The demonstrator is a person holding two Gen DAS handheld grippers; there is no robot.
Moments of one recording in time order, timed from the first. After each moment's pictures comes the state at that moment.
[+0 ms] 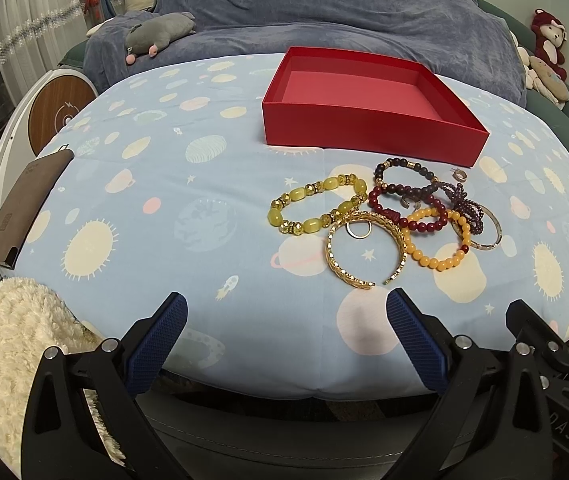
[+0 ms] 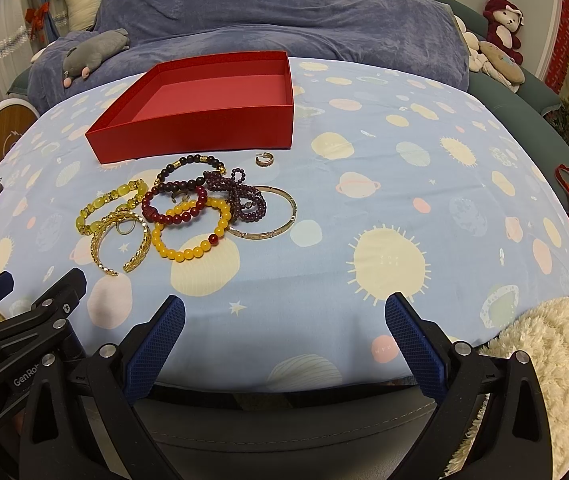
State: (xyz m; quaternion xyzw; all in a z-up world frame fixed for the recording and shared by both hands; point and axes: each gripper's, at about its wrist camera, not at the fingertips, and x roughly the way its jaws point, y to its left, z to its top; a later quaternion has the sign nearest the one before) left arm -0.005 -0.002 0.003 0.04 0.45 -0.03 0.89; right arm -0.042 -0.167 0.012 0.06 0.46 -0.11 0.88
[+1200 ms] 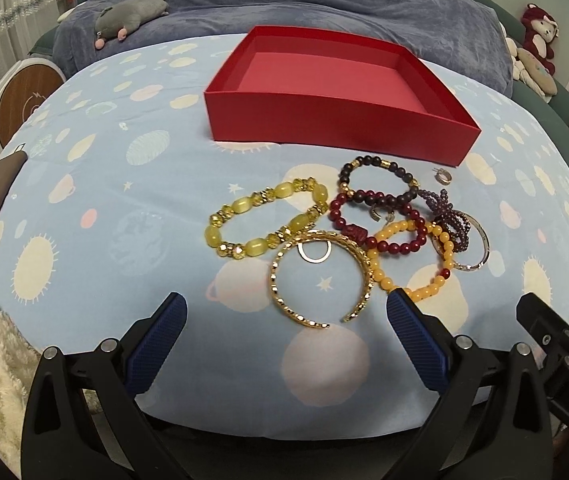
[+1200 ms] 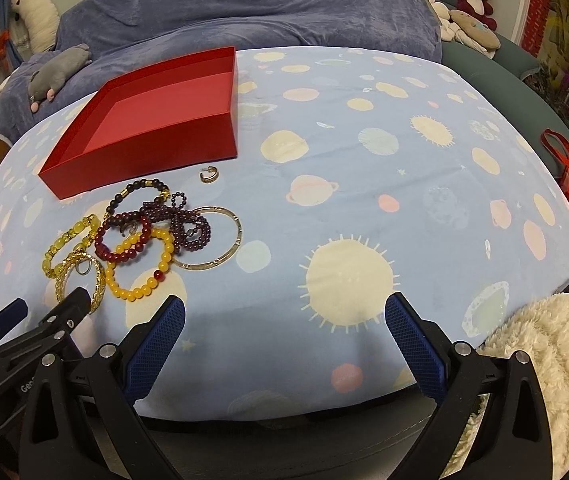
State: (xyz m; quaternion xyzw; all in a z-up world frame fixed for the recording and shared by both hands) left arm 0.036 -0.030 -0.012 0.02 0.49 -0.07 0.87; right arm -0.021 -0.208 0.009 0.10 0.48 -0.15 0.86
